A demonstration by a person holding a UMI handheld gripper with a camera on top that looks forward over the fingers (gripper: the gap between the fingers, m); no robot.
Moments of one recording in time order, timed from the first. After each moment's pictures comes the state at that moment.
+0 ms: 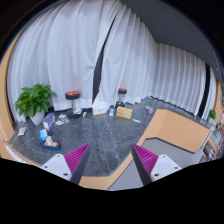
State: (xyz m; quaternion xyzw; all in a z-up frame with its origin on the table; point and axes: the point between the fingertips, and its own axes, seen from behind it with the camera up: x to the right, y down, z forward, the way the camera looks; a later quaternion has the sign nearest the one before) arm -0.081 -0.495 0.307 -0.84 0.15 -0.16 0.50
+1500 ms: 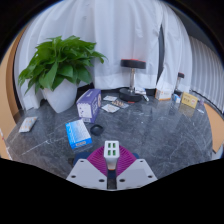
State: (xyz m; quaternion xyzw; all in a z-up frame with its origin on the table) arm -0.376 -0.119 0.022 -0.87 0.08 -0.06 0.49
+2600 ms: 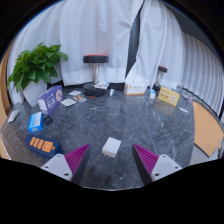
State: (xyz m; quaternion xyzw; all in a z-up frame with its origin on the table) arm -0.151 -0.188 0.034 -0.88 0.08 -0.09 0.45
